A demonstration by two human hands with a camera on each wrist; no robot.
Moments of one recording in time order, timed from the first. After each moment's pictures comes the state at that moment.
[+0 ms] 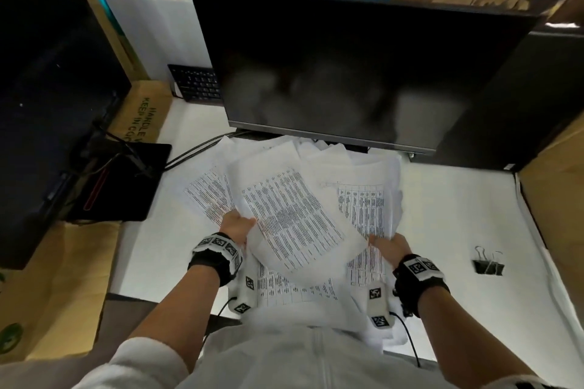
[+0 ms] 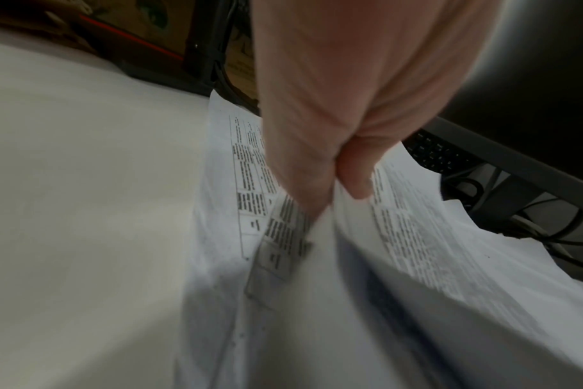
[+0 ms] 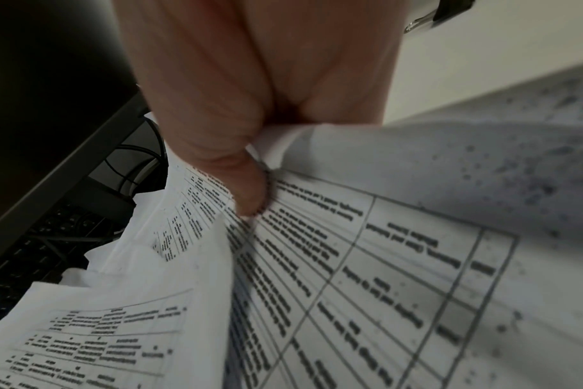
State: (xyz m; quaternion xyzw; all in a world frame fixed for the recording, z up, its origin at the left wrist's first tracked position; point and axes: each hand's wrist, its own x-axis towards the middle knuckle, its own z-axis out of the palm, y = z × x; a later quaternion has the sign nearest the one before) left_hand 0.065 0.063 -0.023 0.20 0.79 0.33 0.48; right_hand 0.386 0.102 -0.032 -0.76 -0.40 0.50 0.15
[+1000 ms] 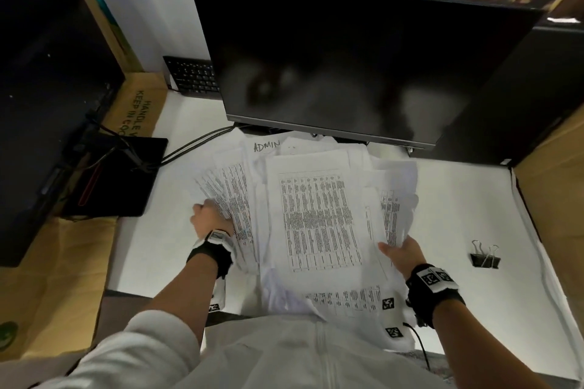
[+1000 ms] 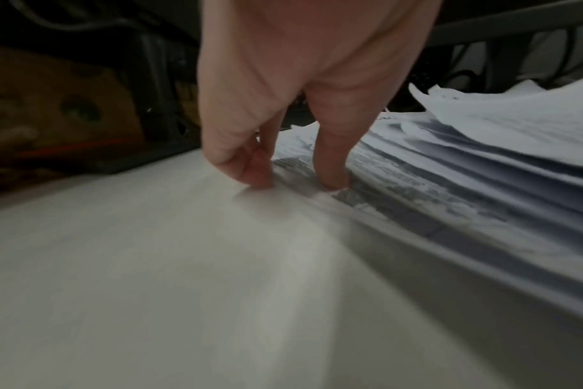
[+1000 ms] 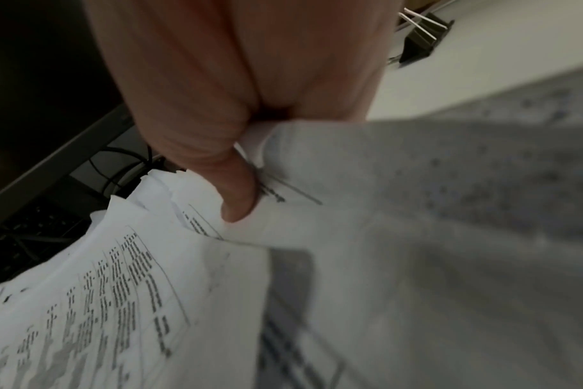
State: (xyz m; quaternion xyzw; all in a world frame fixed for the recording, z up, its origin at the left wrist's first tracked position) left_hand 0.031 0.056 -0.041 0.30 0.91 0.15 0.24; right_hand 0.411 0.084 -0.044 -0.76 -0.42 0.46 0.17
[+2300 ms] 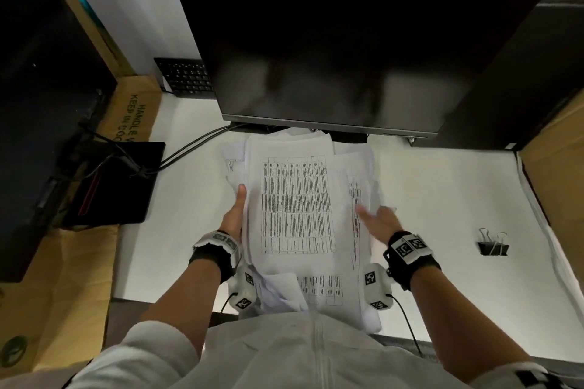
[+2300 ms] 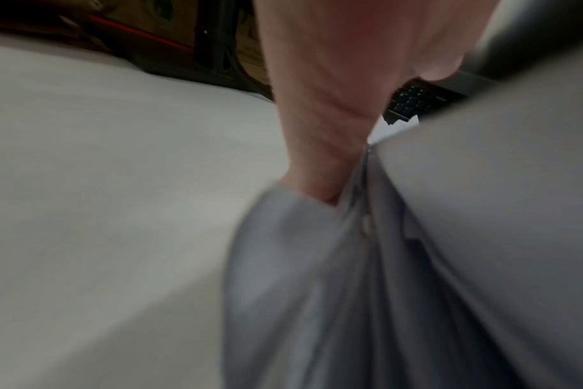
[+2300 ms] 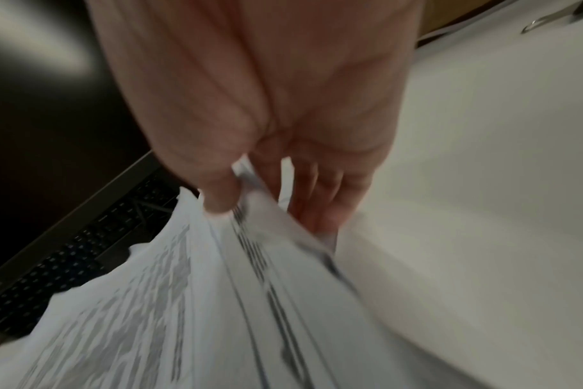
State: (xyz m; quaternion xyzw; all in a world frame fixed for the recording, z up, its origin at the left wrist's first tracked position) left_hand 0.039 0.074 -0.068 0.11 0.71 0.35 0.60; right_hand 0.353 0.115 -0.014 -0.73 -0.49 0.47 0.09
